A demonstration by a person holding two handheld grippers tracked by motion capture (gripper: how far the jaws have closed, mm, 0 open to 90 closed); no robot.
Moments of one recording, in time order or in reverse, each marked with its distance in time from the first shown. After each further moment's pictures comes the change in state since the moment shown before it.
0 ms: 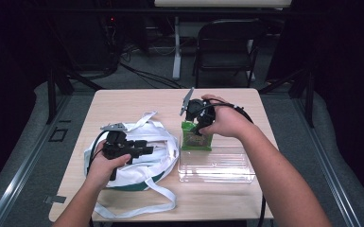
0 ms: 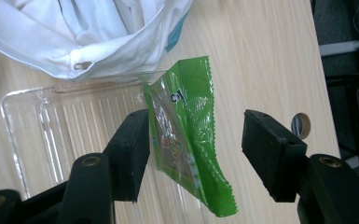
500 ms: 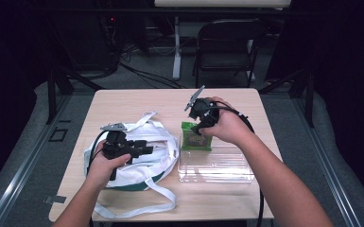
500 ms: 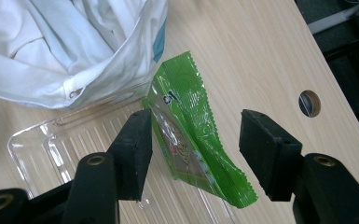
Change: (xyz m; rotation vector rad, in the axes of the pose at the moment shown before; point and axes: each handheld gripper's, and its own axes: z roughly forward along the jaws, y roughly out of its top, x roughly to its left) left arm 0.001 0.000 -0.001 0.003 -0.001 -0.001; right arm 0.002 -0.013 -0.001 -0.057 -0.031 0.235
